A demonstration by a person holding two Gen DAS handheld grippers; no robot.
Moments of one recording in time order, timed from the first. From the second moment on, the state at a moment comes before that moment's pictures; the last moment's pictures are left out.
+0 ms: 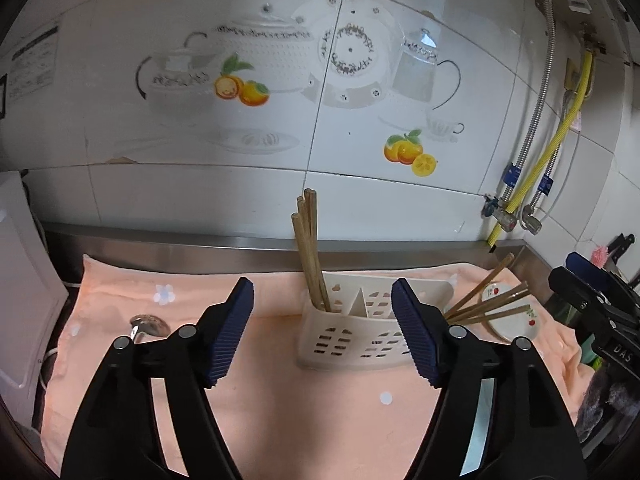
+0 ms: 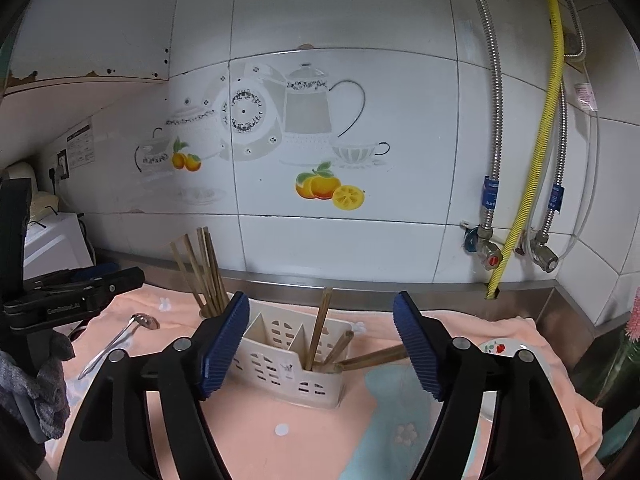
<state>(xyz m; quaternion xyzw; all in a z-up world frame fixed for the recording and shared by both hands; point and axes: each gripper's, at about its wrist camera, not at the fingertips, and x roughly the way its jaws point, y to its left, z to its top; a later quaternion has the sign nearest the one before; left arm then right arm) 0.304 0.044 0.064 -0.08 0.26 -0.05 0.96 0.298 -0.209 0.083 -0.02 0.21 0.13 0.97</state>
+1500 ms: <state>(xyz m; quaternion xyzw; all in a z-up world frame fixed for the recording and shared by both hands) 0.153 0.046 0.016 -0.03 0.25 -0.02 0.97 0.174 -0.223 0.025 0.00 0.24 0.10 0.96</state>
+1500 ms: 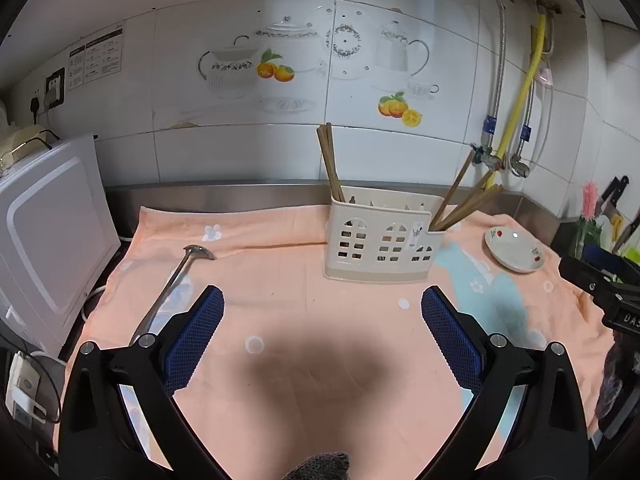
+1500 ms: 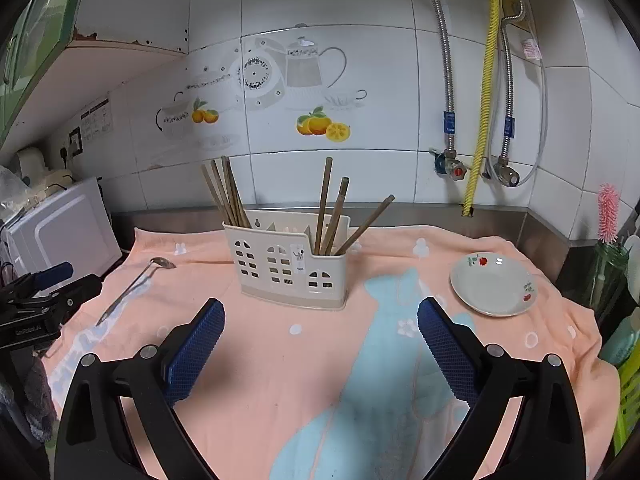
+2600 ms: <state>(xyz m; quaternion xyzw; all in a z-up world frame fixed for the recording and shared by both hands) 0.119 0.037 -0.001 -0.03 0.26 -0.03 0.96 0.145 -0.219 -0.001 -0.01 0.27 0.11 0.96</state>
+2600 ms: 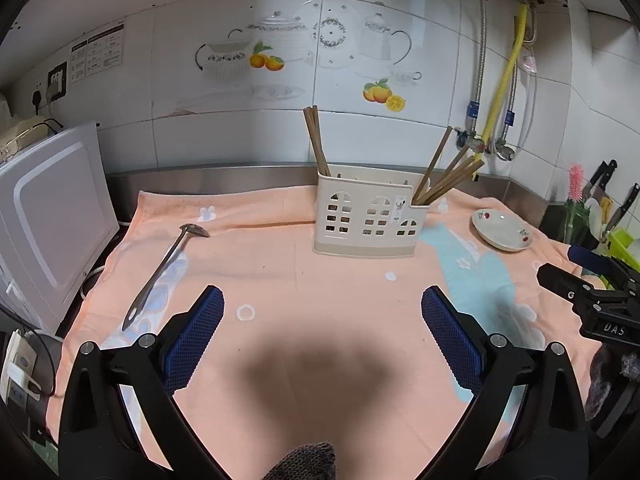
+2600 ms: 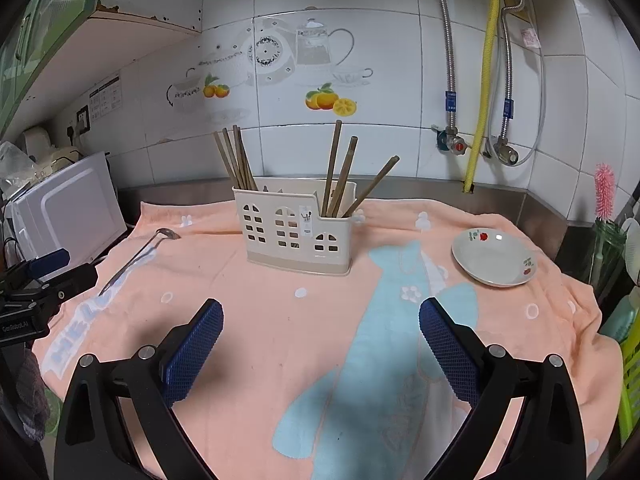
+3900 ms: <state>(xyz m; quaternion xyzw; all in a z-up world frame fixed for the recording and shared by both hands) 0.118 0.033 -0.008 -0.03 0.27 -0.02 0.96 0.139 -0.222 -0.006 -0.01 0.27 0.11 0.96</state>
